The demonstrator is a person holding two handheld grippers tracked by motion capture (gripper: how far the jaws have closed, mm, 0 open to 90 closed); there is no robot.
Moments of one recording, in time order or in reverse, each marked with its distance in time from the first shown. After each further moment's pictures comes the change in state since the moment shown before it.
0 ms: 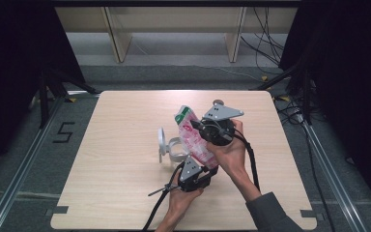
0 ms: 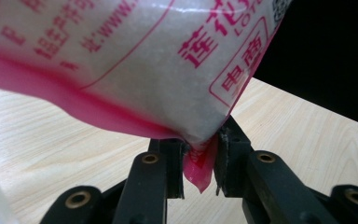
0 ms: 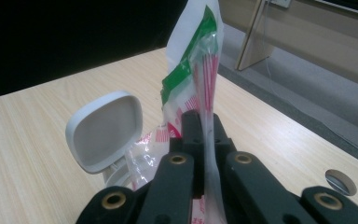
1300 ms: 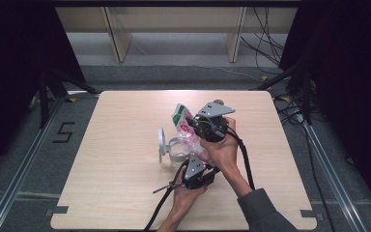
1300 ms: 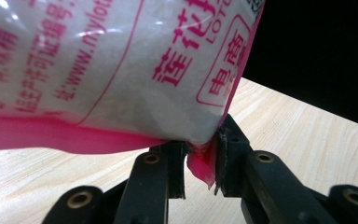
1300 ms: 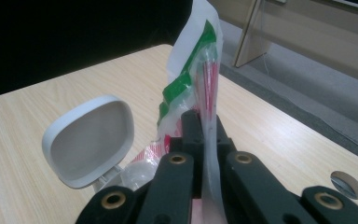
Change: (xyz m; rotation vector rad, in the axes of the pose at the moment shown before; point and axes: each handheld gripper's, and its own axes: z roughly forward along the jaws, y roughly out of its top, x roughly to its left) left arm -0.001 0.004 0.014 -0.015 -0.004 0.025; right arm -0.002 0.001 0.022 0.019 -0.010 0.009
